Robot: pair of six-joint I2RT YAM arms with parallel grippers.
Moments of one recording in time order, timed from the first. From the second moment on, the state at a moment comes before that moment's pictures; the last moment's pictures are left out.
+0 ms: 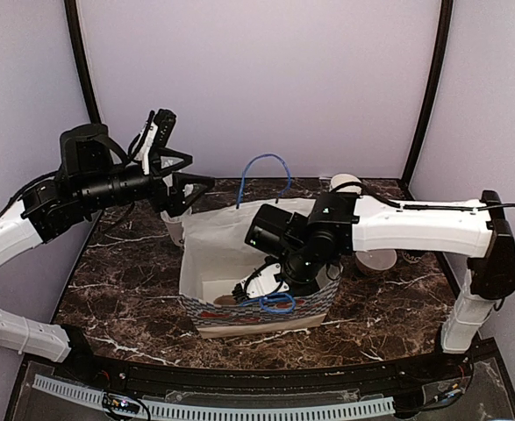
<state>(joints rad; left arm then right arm) -0.76 1.09 1.14 -0.22 0.20 0.02 1.18 1.79 1.58 -1.09 0.12 -0.76</state>
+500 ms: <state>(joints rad) -0.76 1.09 1.20 -0.38 0.29 0.05 1.30 1.73 1.47 -1.03 0.28 -0.75</state>
